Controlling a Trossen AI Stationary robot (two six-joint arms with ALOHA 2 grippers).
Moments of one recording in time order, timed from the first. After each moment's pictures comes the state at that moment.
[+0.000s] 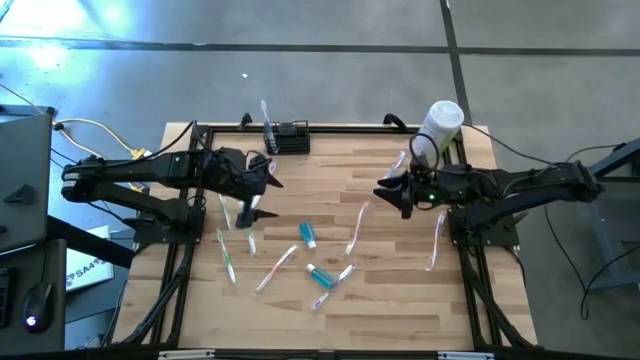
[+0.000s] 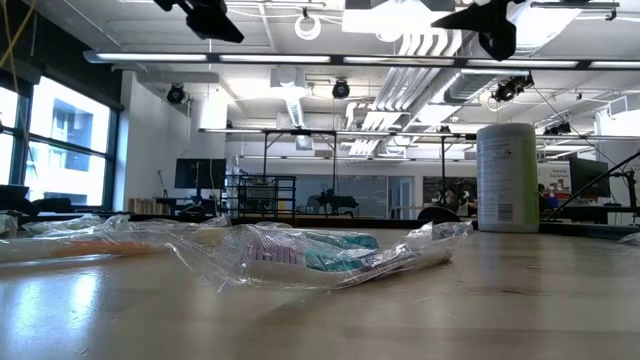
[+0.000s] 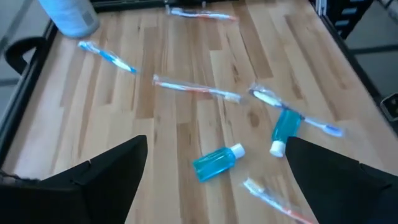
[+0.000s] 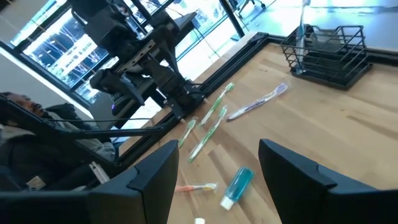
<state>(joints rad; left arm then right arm) 0.05 1.02 1.05 -0.61 0.09 0.10 0.11 0.88 0.78 -0.17 0.29 0.75</state>
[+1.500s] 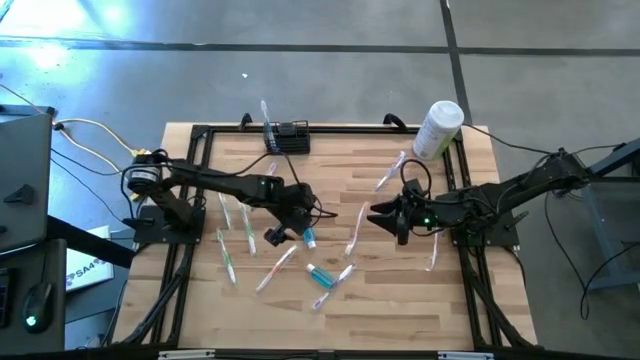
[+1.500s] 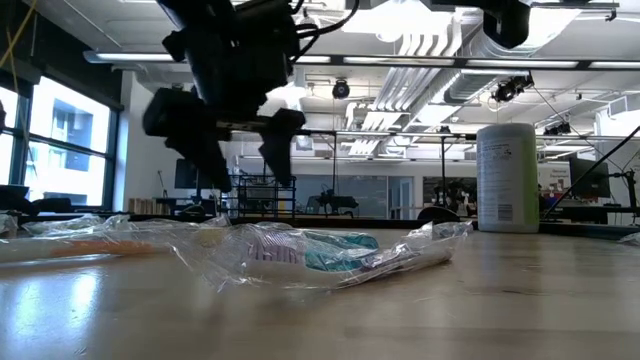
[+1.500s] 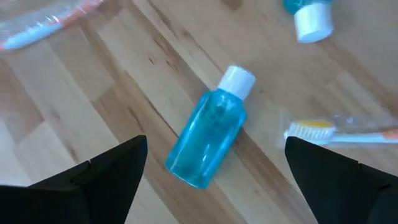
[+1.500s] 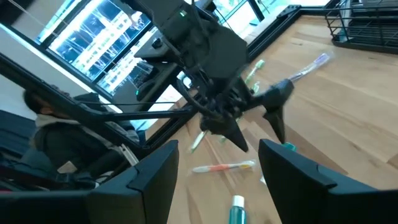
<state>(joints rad) 0.04 1.66 1.06 -0.45 0.19 0.72 0.35 0.99 0.78 -0.06 0.45 0.86</state>
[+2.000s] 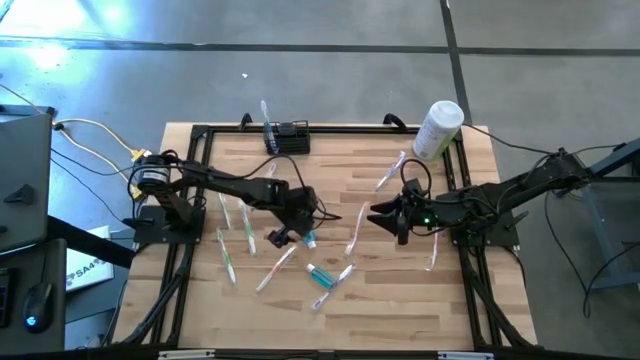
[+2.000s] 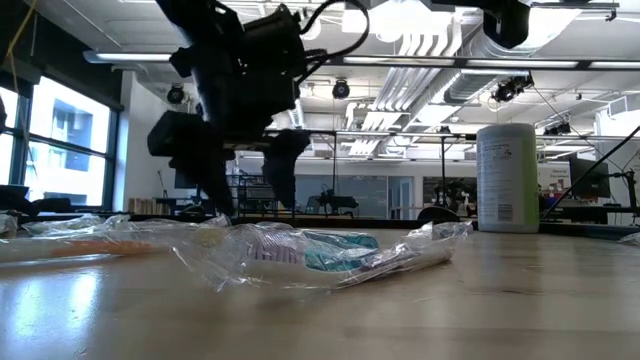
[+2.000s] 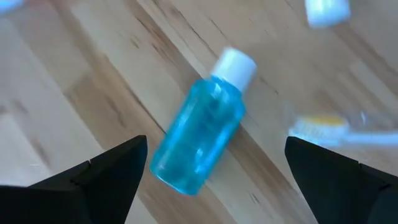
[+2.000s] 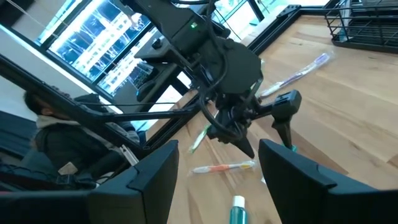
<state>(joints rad) 0.04 1.72 1.05 -0.42 0.20 0.71 0.35 0.99 0.78 -0.06 0.45 0.87</state>
